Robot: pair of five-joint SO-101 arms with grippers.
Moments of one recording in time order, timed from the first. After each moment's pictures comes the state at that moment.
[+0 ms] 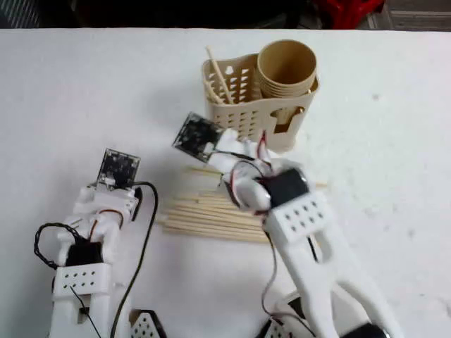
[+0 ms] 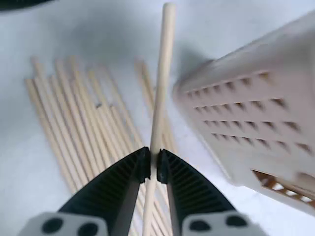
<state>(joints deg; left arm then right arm) -13.8 -65.3 88.8 29.0 -24.0 -29.4 -32.3 32.5 62.4 40.0</state>
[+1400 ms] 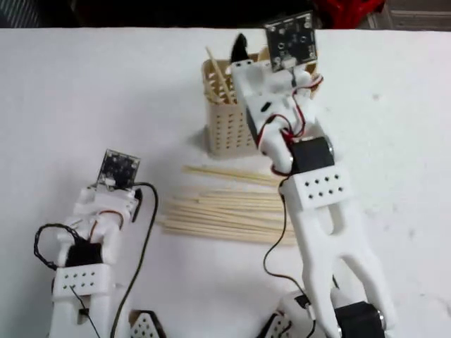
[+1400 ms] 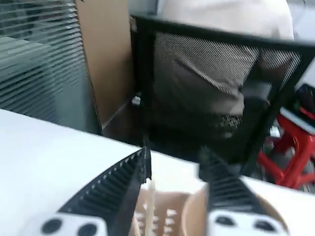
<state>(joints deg) -13.8 -65.3 89.2 29.0 -24.0 -18.3 -23.7 17.1 24.3 5.5</state>
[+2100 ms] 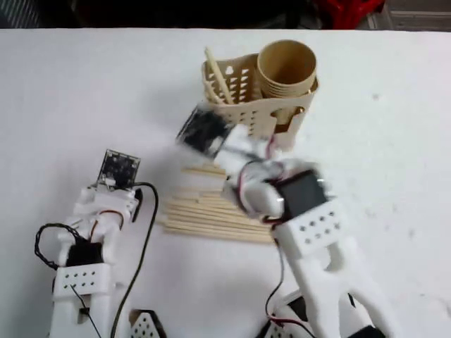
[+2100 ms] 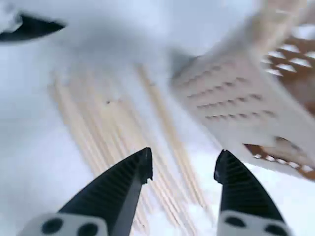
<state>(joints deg) -13.8 -65.3 89.2 29.0 -24.0 -30.5 -34.8 20.6 80.1 36.8</state>
